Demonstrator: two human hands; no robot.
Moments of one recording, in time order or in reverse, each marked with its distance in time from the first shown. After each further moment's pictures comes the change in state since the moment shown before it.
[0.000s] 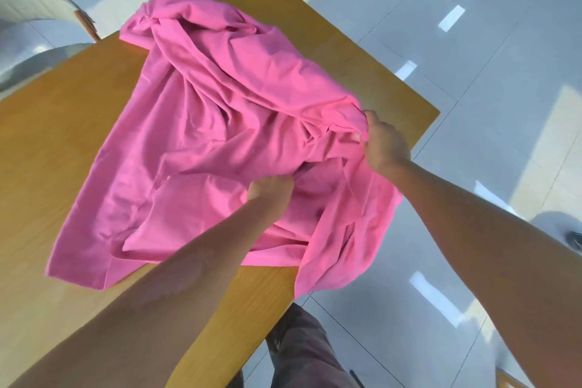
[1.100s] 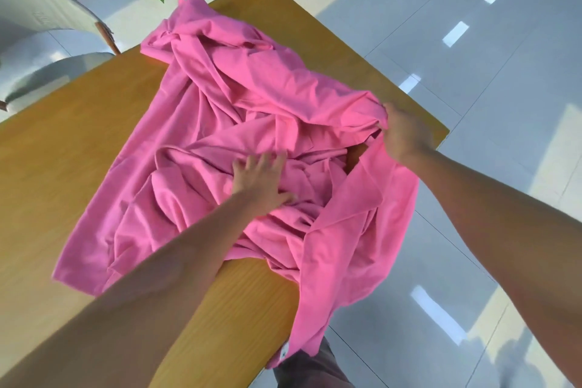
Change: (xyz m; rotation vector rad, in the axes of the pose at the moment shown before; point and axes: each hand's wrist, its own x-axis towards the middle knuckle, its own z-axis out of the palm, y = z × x) left_hand 0.007 -0.059 -0.031 0.001 0.126 -0.036; right_hand 0.037 -0.009 -0.043 -0.178 0.078 -0.081
